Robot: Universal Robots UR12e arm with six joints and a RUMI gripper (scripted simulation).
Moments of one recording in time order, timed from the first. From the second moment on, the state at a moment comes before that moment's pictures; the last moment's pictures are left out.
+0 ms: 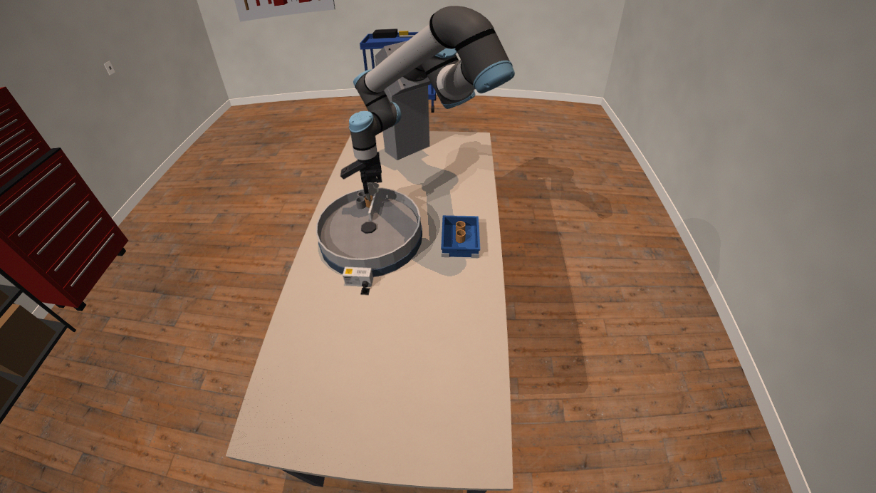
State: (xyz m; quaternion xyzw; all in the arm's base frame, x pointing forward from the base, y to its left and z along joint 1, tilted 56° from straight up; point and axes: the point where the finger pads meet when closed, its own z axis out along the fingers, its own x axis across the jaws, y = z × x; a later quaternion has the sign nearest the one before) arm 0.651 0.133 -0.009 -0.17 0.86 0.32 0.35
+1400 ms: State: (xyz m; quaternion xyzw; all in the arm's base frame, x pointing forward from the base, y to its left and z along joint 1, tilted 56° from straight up) arm 0.662 0.148 -0.022 -0.17 0.86 0.32 0.35
